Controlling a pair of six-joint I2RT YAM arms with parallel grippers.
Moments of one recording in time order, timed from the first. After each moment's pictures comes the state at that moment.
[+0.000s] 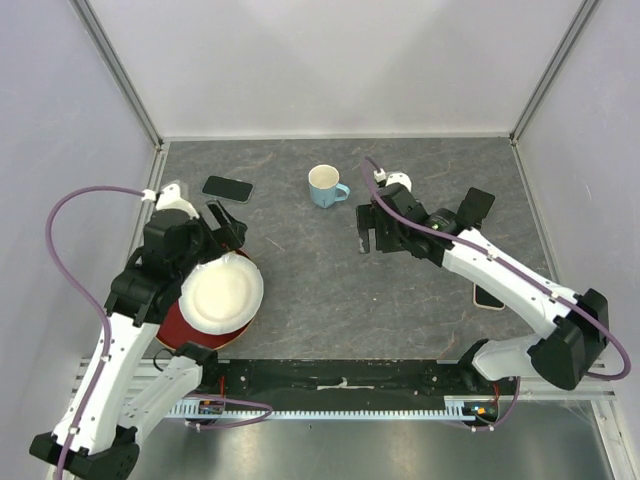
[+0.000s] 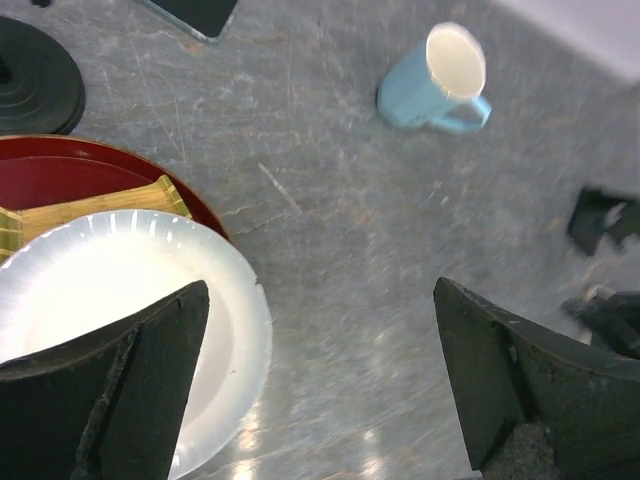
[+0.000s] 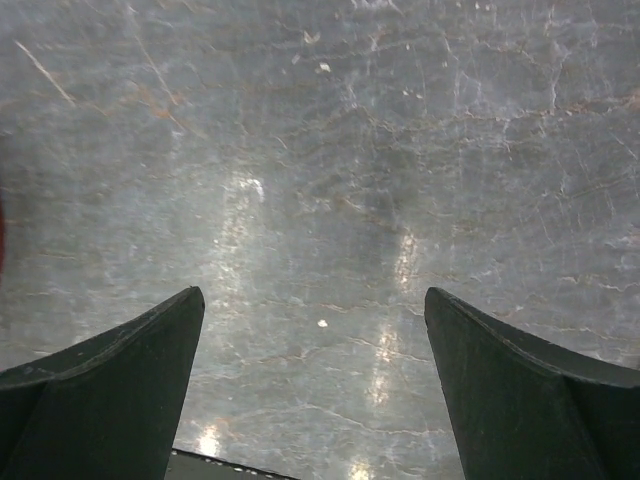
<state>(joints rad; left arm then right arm) -0.34 0.77 1.03 -0.77 -0.16 -0.56 0.73 1.33 1.22 -0.73 0.29 0.52</state>
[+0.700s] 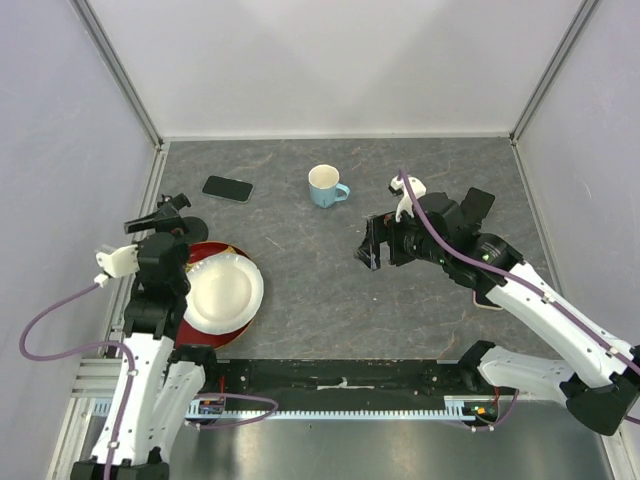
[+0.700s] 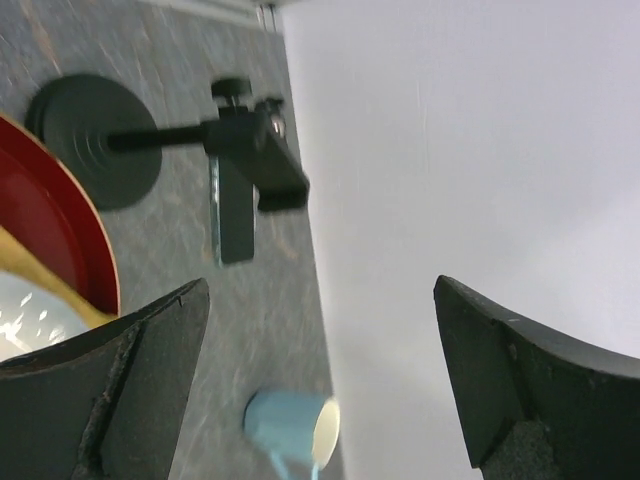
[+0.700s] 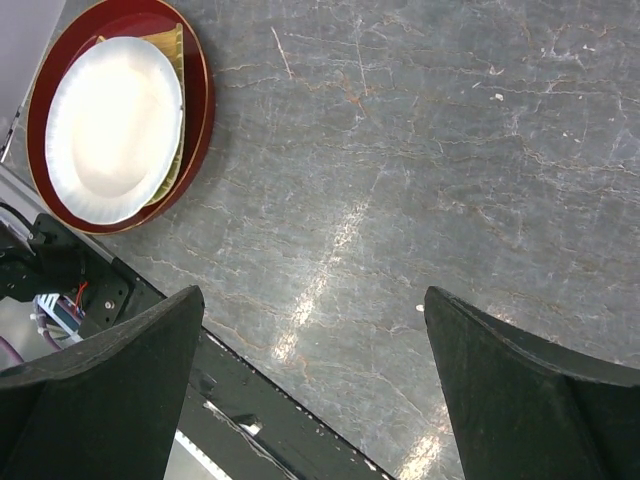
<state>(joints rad) -0.12 0.58 0.67 -0.41 -0.63 -1.42 0.73 1.07 1.13 -0.64 -0.06 0.41</state>
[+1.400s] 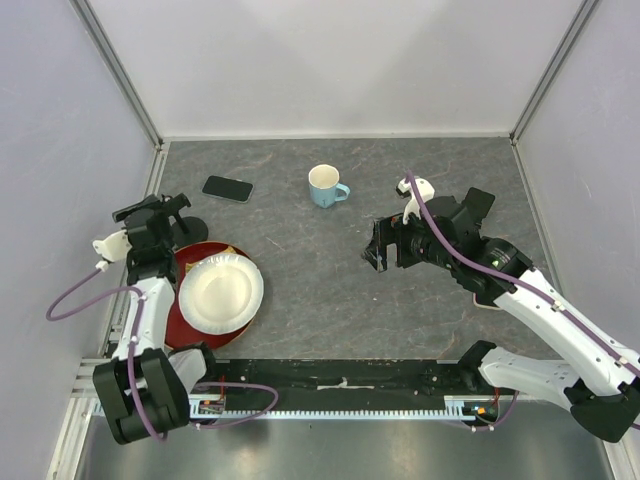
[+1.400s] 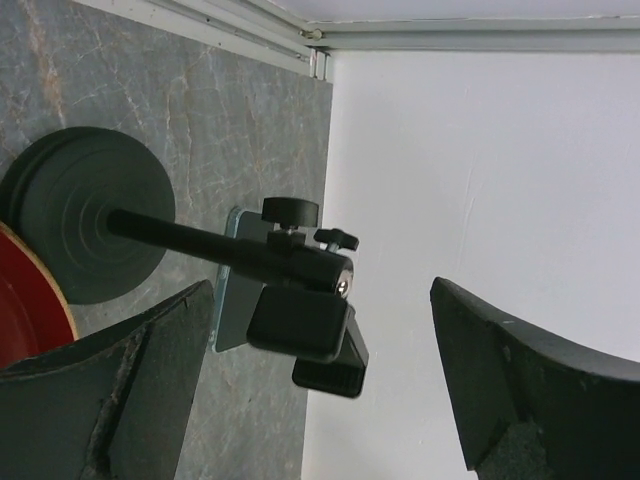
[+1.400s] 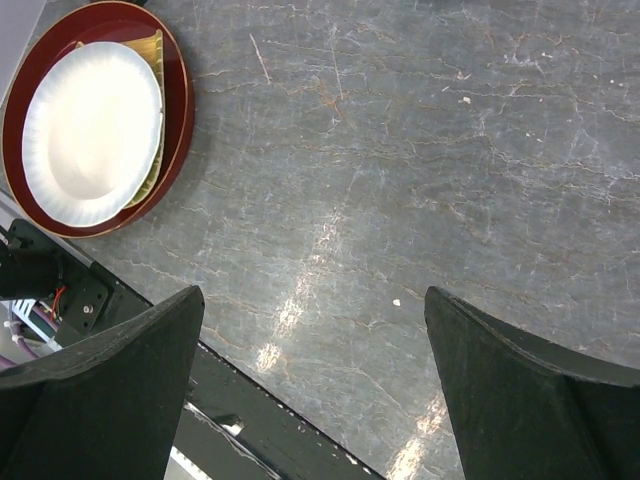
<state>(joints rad) 0.28 1.02 0.60 0.04 -0.35 -1.52 0.73 1.01 1.12 -0.68 0.00 0.39</state>
